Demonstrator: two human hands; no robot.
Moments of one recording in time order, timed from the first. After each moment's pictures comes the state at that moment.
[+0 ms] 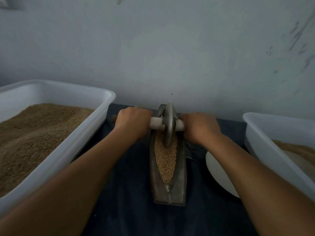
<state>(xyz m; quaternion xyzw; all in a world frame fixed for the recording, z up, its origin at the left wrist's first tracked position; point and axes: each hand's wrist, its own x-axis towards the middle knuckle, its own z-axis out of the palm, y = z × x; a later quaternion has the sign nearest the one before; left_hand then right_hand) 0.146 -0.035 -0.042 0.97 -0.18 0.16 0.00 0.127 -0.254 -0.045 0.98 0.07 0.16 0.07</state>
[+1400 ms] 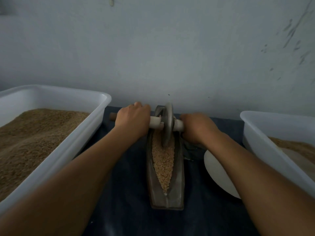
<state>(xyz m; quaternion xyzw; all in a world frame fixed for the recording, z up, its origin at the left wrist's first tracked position) 0.150 -0.046 -0.035 0.97 -0.17 0.17 0.00 0.132 -0.258 -0.042 0.99 0.05 0.09 0.06</state>
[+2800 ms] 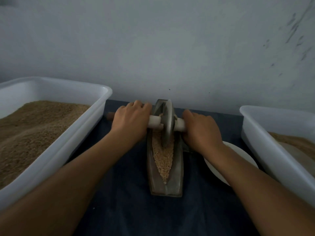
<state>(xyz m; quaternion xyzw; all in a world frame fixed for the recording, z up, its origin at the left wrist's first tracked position) 0.128 -0.036 -0.054 0.95 -0.20 0.23 0.01 0.084 -0.255 -0.065 0.96 0.08 0.28 0.04</state>
